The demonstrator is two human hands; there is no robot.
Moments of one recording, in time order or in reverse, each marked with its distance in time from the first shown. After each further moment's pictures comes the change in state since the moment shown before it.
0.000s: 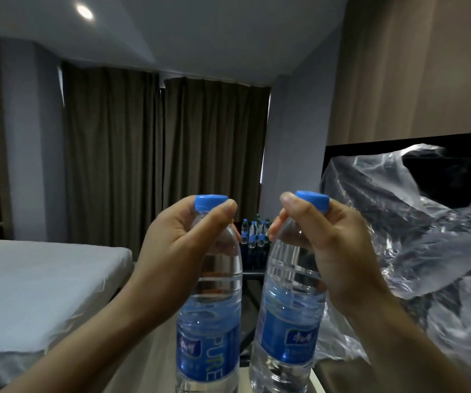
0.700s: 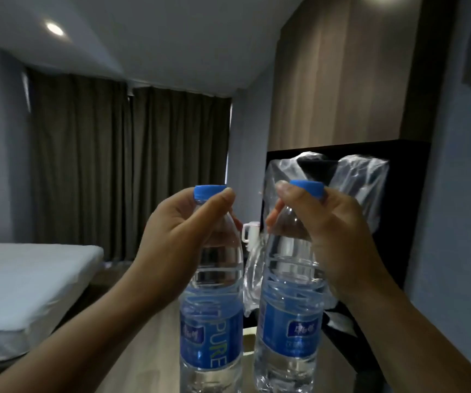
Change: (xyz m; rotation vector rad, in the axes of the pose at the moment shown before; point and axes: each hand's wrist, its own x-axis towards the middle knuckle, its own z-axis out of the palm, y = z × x) left_hand -0.197 0.232 0.118 -0.152 -0.107 0.001; right_hand -0.210 -0.230 -0.136 -0.096 0.087 -0.008
